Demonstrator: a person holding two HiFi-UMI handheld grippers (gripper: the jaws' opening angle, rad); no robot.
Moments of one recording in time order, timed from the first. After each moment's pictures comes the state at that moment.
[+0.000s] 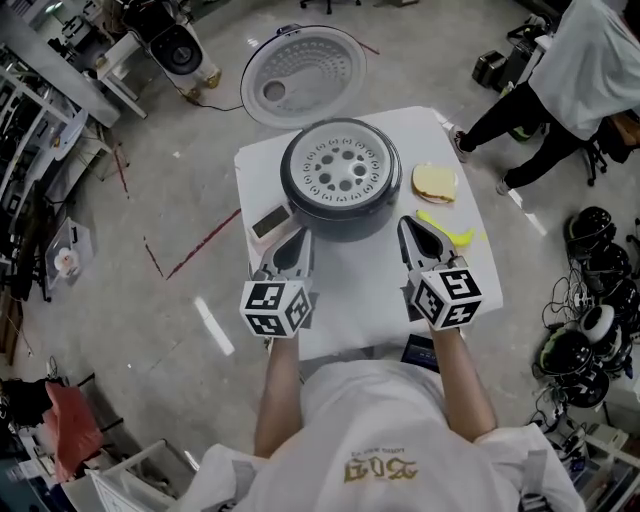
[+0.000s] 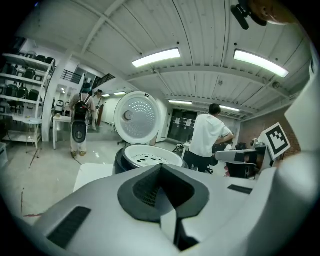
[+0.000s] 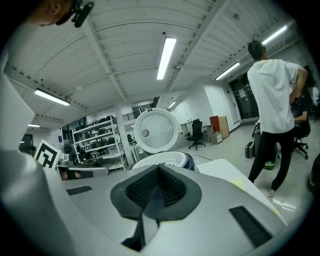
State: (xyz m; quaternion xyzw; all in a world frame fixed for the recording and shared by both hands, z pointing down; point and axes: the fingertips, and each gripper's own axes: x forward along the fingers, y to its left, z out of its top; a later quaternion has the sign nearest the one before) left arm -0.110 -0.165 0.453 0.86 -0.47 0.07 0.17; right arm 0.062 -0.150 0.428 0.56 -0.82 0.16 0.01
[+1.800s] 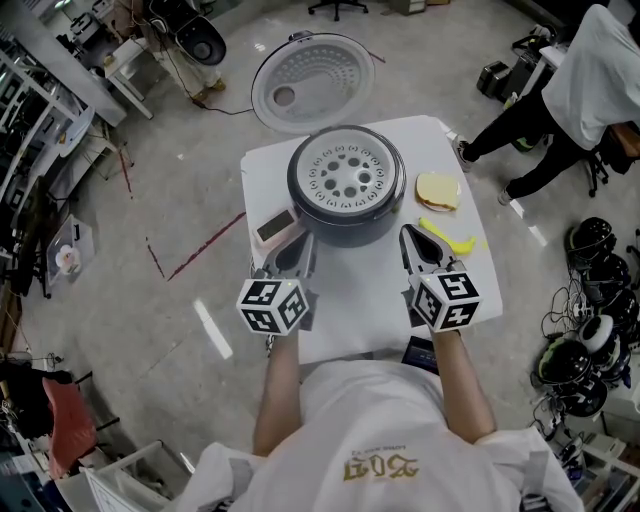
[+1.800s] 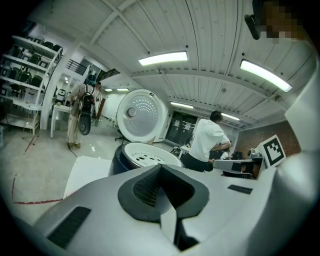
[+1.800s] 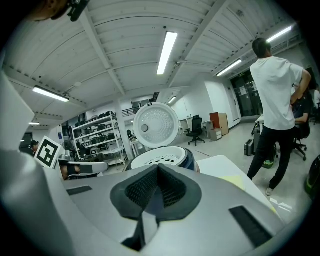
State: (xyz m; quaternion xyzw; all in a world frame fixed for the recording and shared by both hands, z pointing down) left arm -0.116 -0.165 0.456 0.86 -0.45 0.04 0.22; right arm 0.059 -0.148 0.438 0.55 -0.81 0.17 0.04
